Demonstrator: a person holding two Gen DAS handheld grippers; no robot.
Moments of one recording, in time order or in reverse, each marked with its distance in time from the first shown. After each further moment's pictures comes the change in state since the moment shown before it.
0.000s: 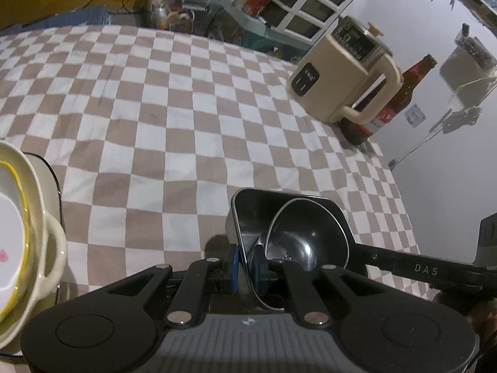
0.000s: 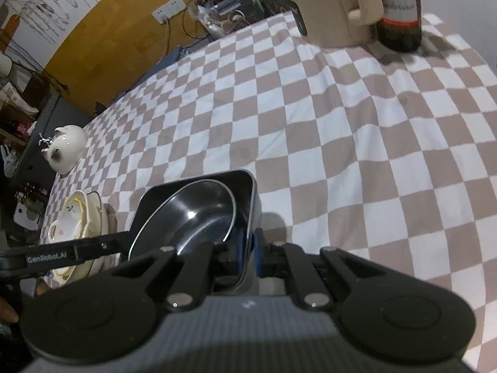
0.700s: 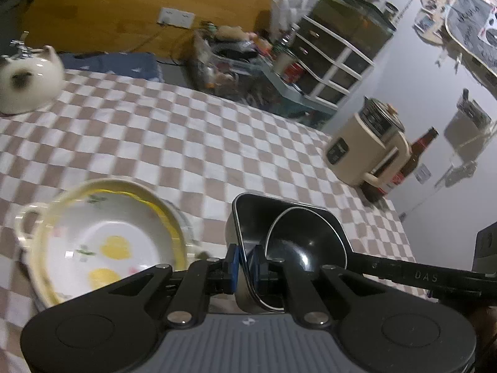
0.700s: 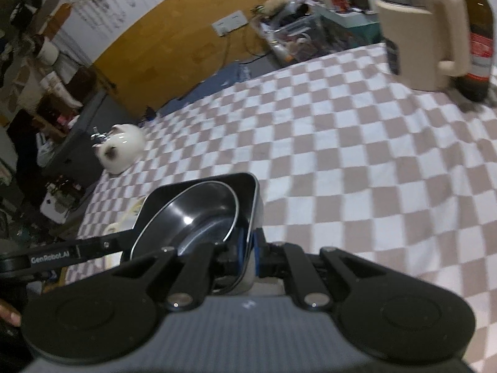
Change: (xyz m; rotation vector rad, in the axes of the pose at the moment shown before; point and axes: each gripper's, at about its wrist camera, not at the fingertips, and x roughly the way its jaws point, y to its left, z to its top) left arm -0.123 0.077 -0.009 -0.059 -0.205 0.073; right arm 0.000 0.109 -0.001 -0.105 -0.070 0.116
